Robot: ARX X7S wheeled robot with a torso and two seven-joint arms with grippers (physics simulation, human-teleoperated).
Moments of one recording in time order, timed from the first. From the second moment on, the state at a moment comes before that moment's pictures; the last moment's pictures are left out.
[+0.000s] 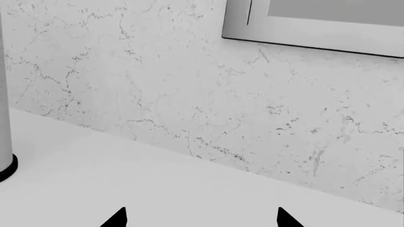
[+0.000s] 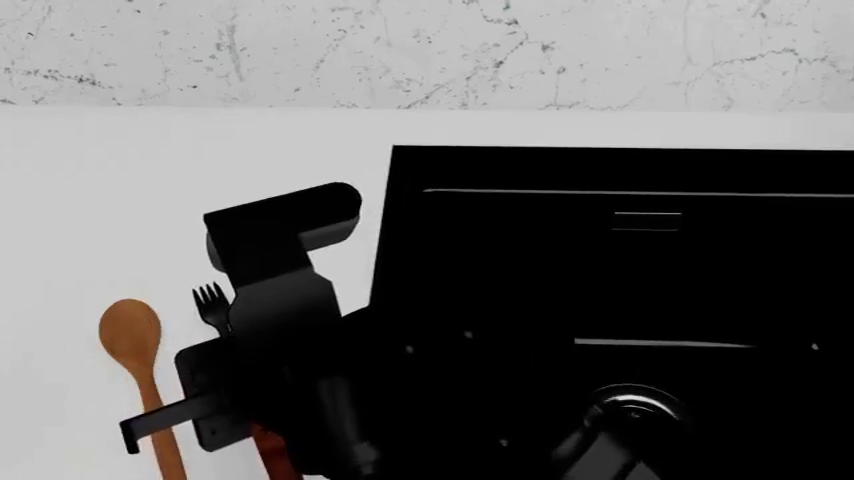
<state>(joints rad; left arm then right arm) -0.42 -0.75 -0.15 0.45 -1.04 -0.67 -0.66 1.25 0.15 -0.93 0.25 1.66 1.00 0.73</state>
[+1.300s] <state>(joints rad) -0.41 -0.74 -0.13 0.43 -1.01 -0.64 -0.63 1.16 0.67 -0.64 -0.06 1.87 0.87 1.09</state>
